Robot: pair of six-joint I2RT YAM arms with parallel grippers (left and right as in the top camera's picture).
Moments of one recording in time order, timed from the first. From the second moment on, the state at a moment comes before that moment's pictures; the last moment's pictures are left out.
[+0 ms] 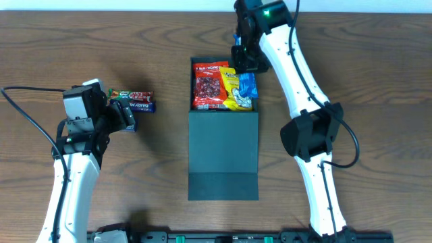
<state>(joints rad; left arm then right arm) 0.16 1.24 0.79 -0.41 0.07 -0.20 0.38 2.51 2.63 -1.59 -0.07 0.28</state>
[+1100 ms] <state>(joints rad) 0.16 1.24 0.79 -0.42 0.07 -0.20 0.38 2.51 2.51 -1.59 -0.10 0.46</state>
